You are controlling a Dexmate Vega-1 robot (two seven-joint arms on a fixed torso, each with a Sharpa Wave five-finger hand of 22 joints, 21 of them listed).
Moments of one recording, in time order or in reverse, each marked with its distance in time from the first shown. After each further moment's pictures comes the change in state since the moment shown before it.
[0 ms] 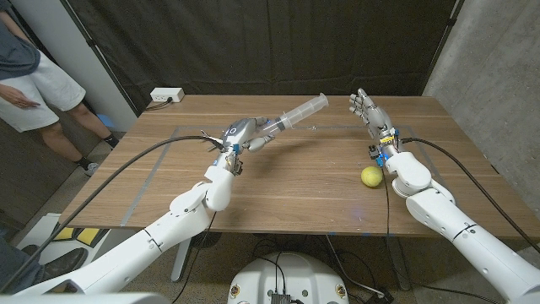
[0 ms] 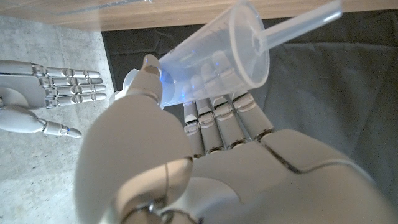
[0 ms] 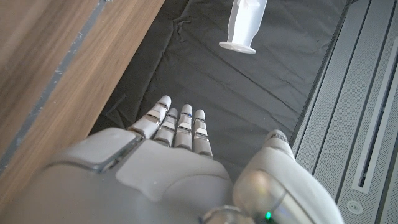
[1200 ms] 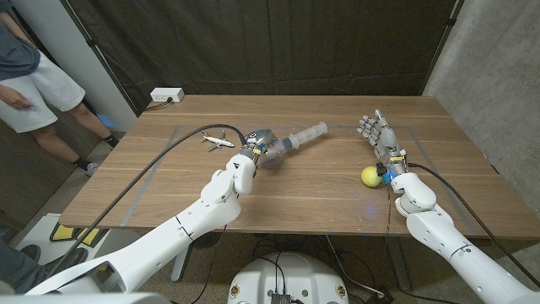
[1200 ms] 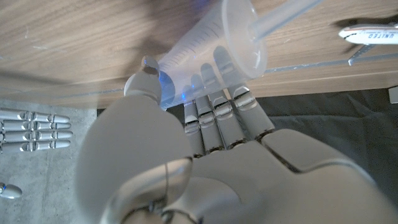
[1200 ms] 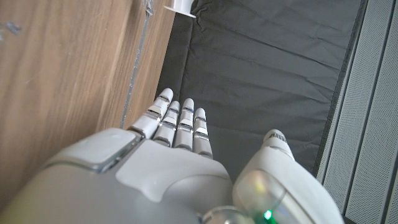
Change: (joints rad) left arm -0.106 -0.110 0.125 -0.109 0.096 0.503 -0.472; left_hand 0.000 0.000 -0.018 0.018 -0.007 -0.018 0.000 0.022 0.002 0.008 0.010 0.026 -0.005 0.005 0.005 0.019 -0.009 0.041 0.016 0.021 -0.003; right arm -0.081 0.091 0.055 0.149 0.200 0.094 0.098; right_hand 0.010 -0.001 0.017 0.011 0.000 0.044 0.015 0.023 0.002 0.109 0.005 0.039 0.004 0.115 -0.001 0.019 0.002 0.114 0.005 0.033 -0.005
